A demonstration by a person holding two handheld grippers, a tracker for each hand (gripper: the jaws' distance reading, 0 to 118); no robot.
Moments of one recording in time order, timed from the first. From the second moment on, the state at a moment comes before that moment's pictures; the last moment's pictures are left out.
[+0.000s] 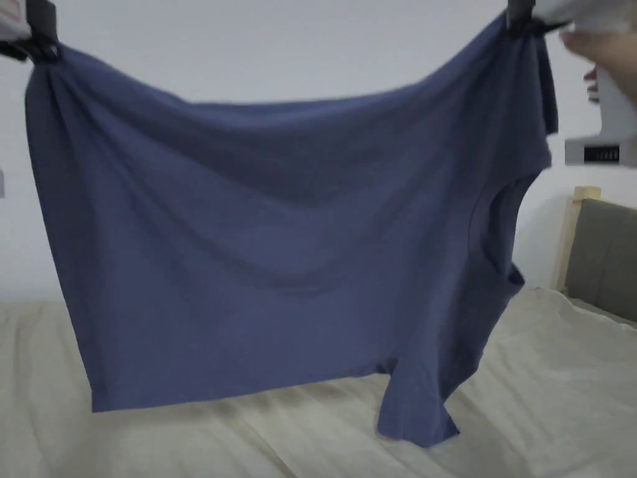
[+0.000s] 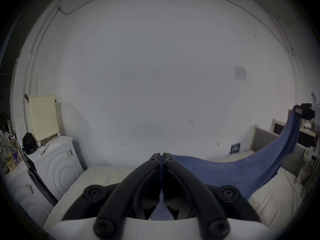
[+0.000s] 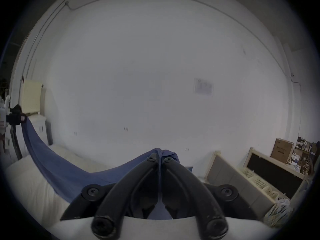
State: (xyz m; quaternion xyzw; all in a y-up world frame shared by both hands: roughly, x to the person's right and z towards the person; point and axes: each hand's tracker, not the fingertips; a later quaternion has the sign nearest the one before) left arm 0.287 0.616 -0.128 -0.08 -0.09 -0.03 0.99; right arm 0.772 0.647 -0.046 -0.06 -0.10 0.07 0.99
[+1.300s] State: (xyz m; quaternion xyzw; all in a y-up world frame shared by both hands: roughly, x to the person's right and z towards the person) left arm 0.182 0.224 0.236 -0.41 -0.21 0.05 0.89; right arm 0.807 0.231 0.352 -0.40 0.07 -0.09 0.91
